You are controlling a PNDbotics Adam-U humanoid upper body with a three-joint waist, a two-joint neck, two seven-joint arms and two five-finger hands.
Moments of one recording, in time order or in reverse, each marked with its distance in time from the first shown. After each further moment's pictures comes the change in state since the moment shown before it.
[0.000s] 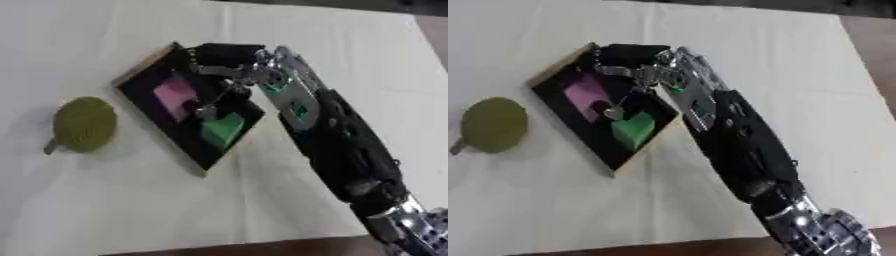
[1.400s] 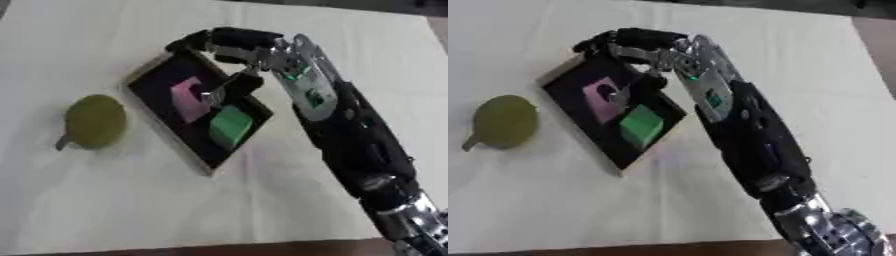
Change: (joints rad) left arm -0.001 -0.008 0.000 0.000 0.001 0.004 -0.014; right arm -0.045 -0.023 -0.035 0.031 -0.108 0.105 0.012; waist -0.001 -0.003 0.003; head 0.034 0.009
